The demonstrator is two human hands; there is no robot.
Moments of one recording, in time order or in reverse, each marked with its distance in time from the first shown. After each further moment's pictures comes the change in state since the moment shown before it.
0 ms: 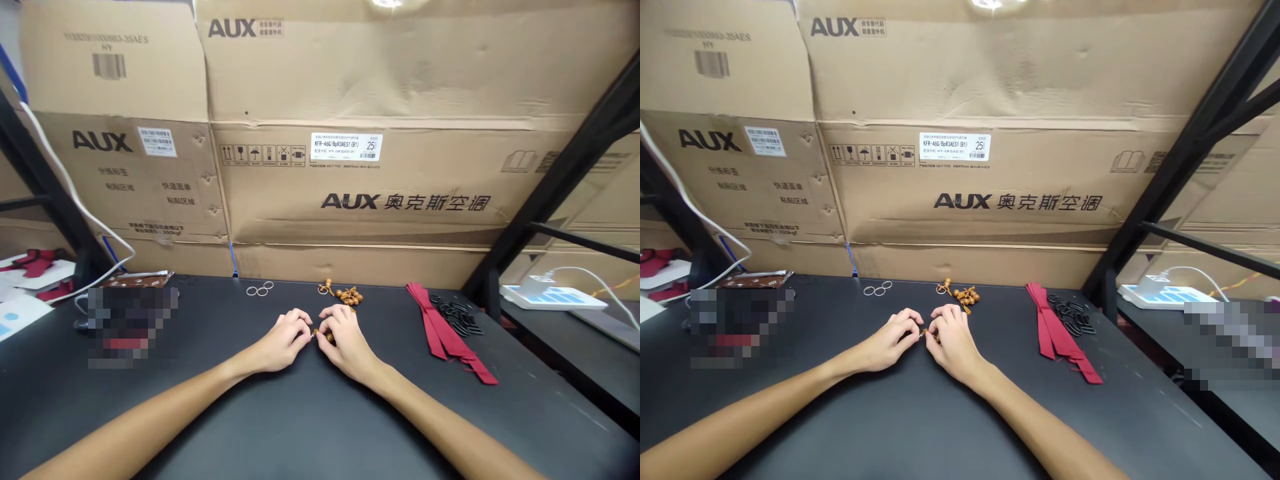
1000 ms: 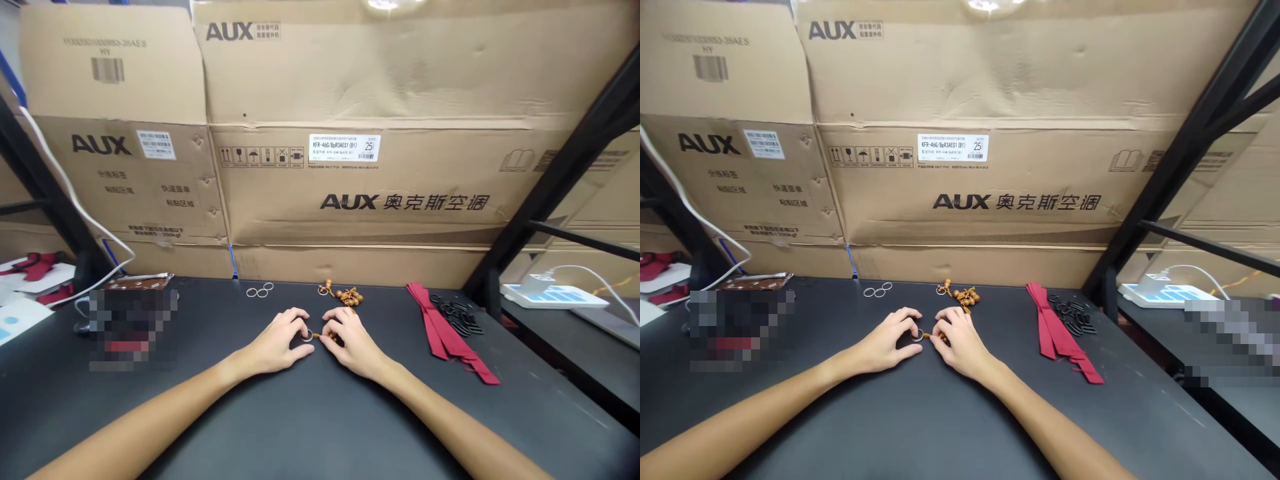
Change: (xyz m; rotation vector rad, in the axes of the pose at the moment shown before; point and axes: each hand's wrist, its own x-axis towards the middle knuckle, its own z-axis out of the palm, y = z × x) left_hand -0.004 -0.013 0.001 0.081 0.059 0.044; right_hand -0.002 0.014 -0.010 0.034 -0.114 -0.010
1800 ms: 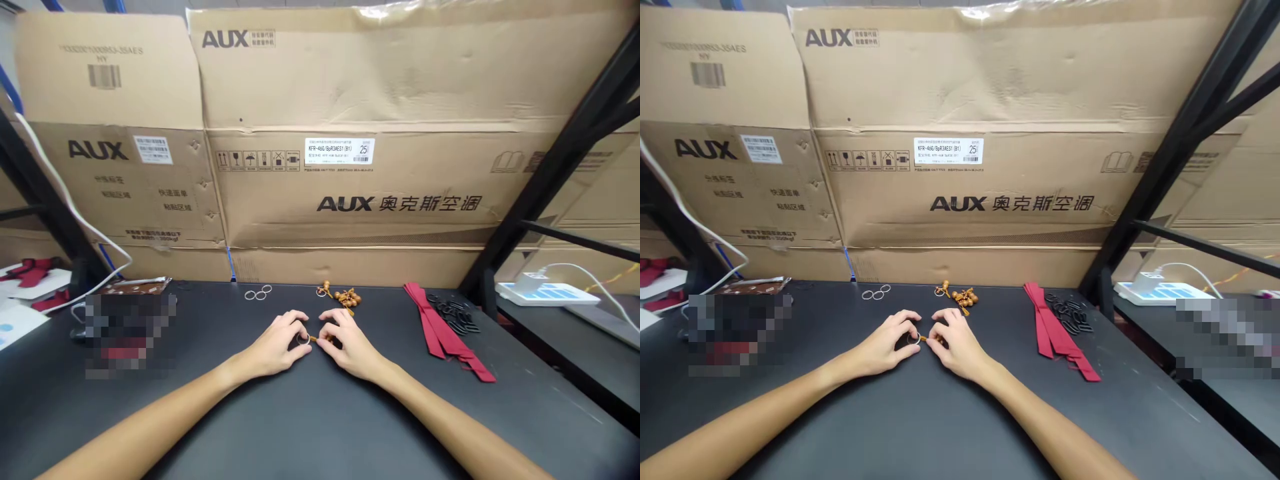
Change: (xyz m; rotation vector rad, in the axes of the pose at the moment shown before) left_hand 0.000 0.000 0.000 -0.005 -0.013 -0.007; right_hand 0.000 -0.002 0.001 0.114 -0.007 0.015
